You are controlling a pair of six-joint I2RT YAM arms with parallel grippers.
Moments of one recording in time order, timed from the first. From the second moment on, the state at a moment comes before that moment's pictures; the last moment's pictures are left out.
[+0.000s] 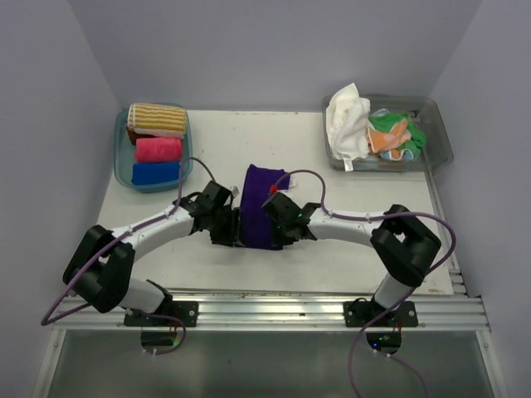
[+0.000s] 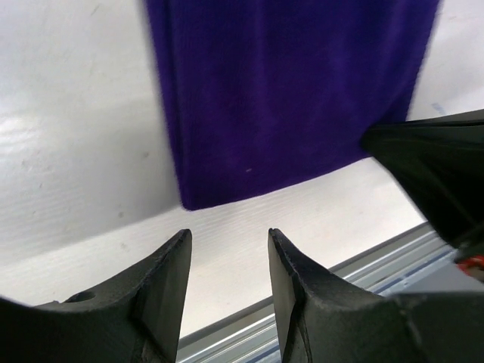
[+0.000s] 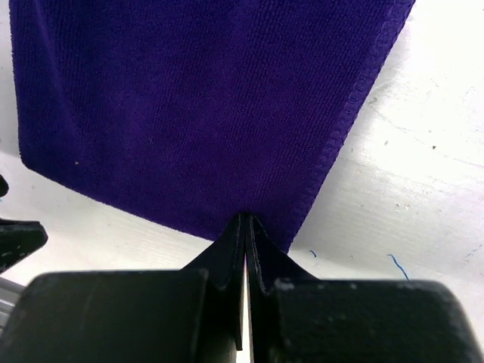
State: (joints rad) left arm -0.57 1.42 0.78 -0.48 0.25 -0.59; right arm 0.91 1.70 0.98 -0.38 0.11 0.74
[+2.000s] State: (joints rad) left arm -0.57 1.50 0.70 -0.33 0.21 -0.64; right arm 0.91 1.61 0.86 -0.34 0.12 0.77
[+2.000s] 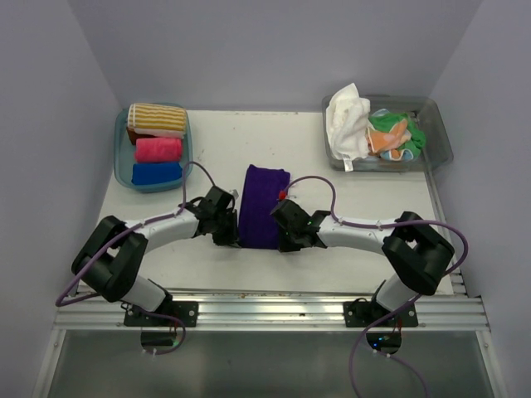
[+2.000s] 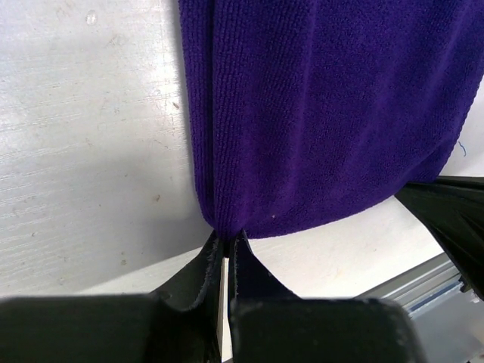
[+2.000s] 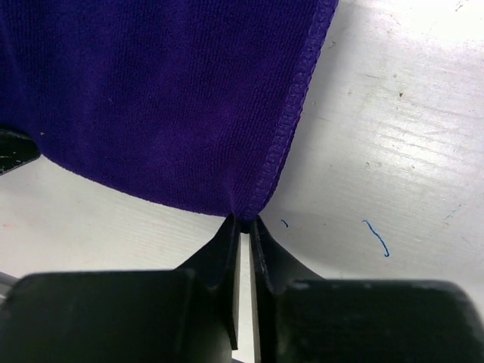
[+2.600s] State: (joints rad) left arm -0.57 1.30 0.64 -0.37 0.28 -0.69; right arm 0.92 1.42 0.78 -0.36 0.12 0.79
